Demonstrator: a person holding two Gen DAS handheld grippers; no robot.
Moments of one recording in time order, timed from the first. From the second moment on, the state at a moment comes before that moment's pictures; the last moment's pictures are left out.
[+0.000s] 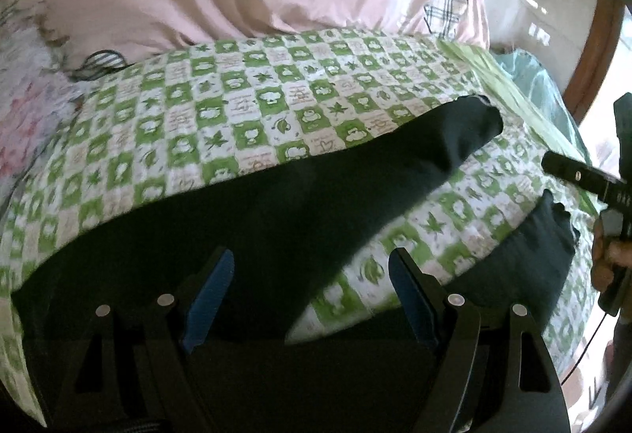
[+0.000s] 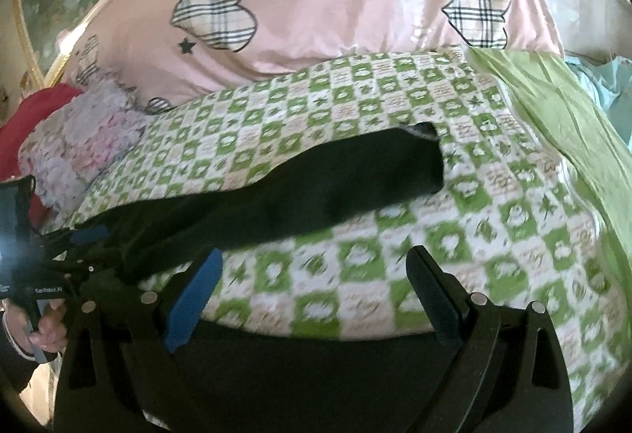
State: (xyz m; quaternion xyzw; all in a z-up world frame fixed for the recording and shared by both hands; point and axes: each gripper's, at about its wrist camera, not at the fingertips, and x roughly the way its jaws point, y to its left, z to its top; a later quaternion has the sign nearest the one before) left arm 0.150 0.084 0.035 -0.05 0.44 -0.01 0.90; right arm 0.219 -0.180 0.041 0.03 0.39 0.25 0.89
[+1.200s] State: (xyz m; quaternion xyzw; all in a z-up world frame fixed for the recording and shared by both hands) left arm 0.264 0.086 -0.007 0.01 0.53 -0.19 0.83; right arm 0.384 -0.194 0.032 0.08 0.47 0.29 0.83
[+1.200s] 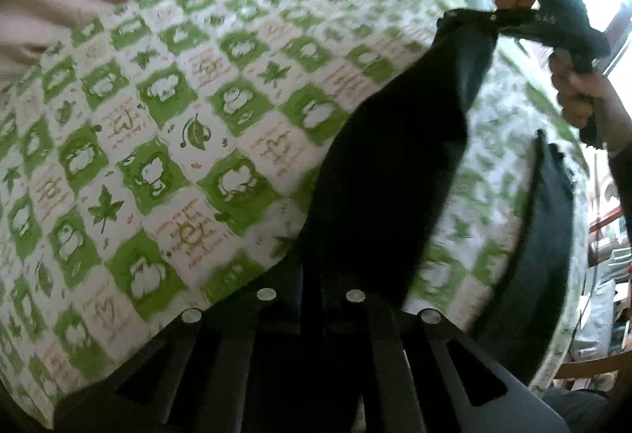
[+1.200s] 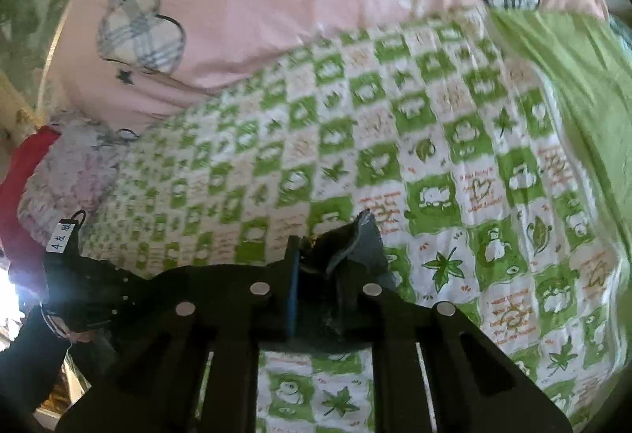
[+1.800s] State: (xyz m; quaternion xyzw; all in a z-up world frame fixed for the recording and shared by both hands) left arm 0.118 0.014 0.052 0.01 0.46 -0.24 0.86; right arm 0.263 -0.284 0.035 0.13 0.38 0.31 0.86
